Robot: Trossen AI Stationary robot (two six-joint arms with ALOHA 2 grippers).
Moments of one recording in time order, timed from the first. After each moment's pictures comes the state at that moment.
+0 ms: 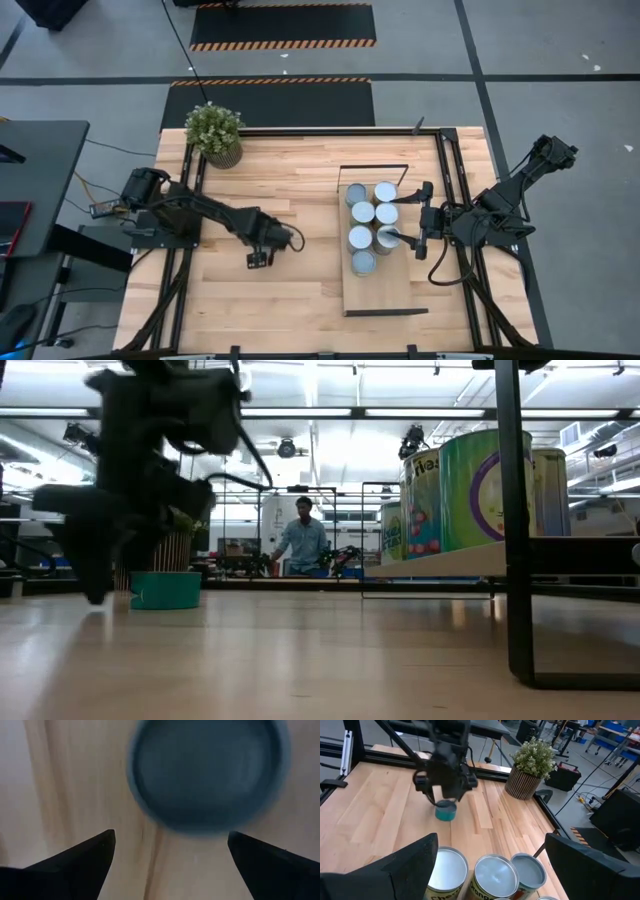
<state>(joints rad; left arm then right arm) -0.22 1.69 0.94 -0.88 -0.11 -0.37 0.64 0.88 0.76 -0.35 0.83 0.10</state>
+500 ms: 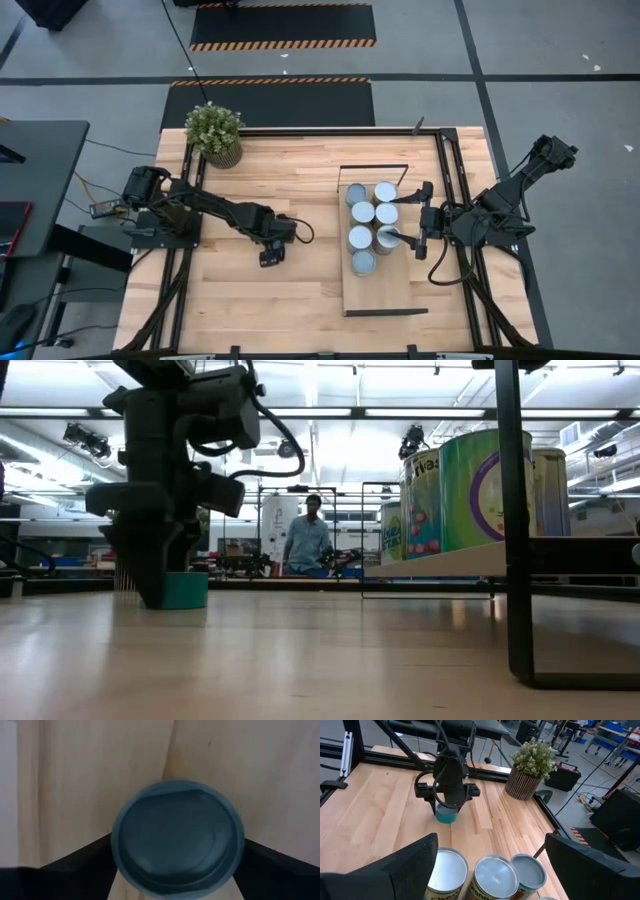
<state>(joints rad) -0.16 1.69 0.92 -0.64 -0.06 -0.35 0.63 0.88 0.76 -0.35 0.83 0.10</state>
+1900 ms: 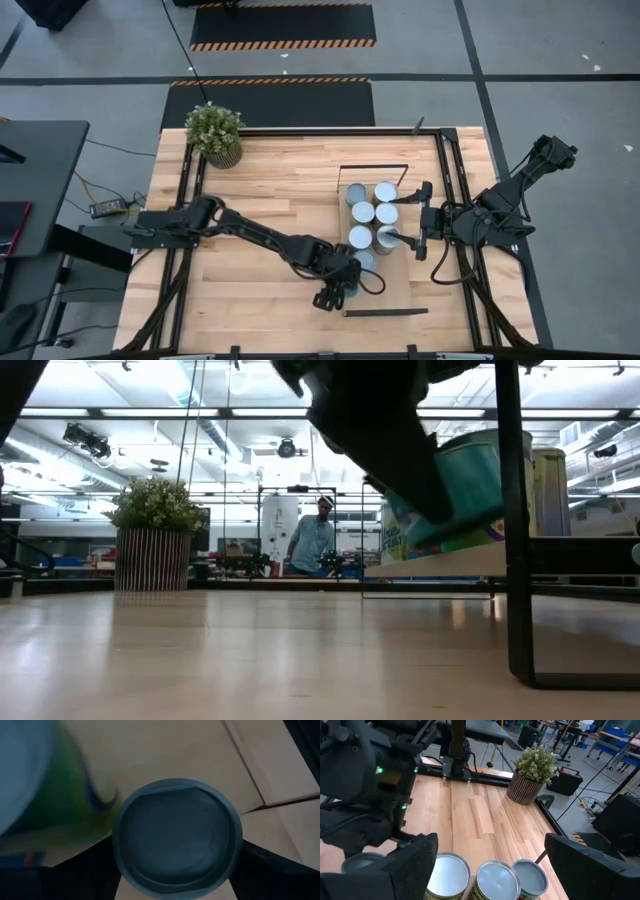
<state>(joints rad) -0.33 2.20 1.78 -0.59 0.03 0.05 0.63 0.88 0.76 -0.31 0.82 0.07</state>
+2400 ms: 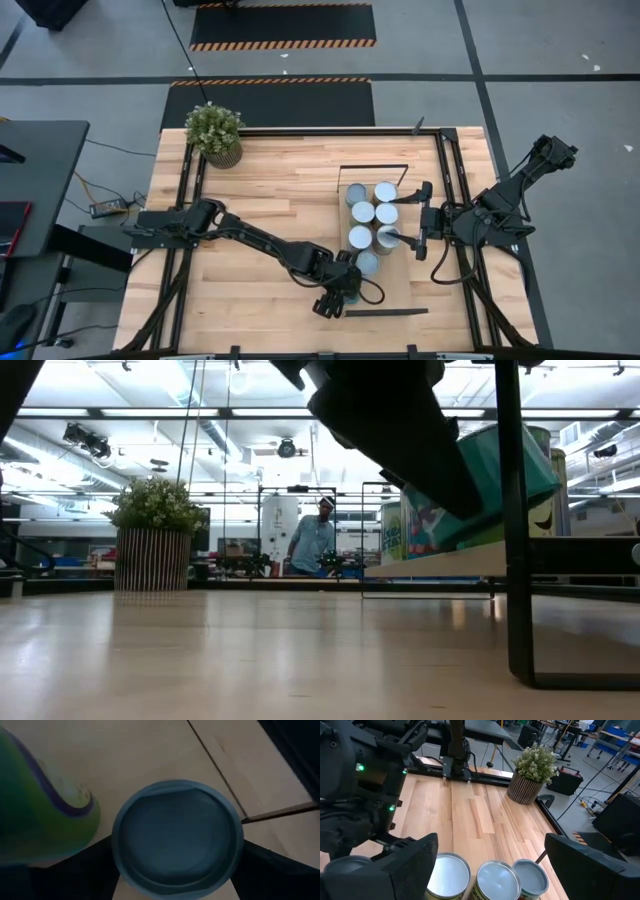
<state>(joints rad) -0.35 2.21 1.78 -0.52 0.02 0.11 0.63 0.88 0.76 -0.31 0.82 0.07</state>
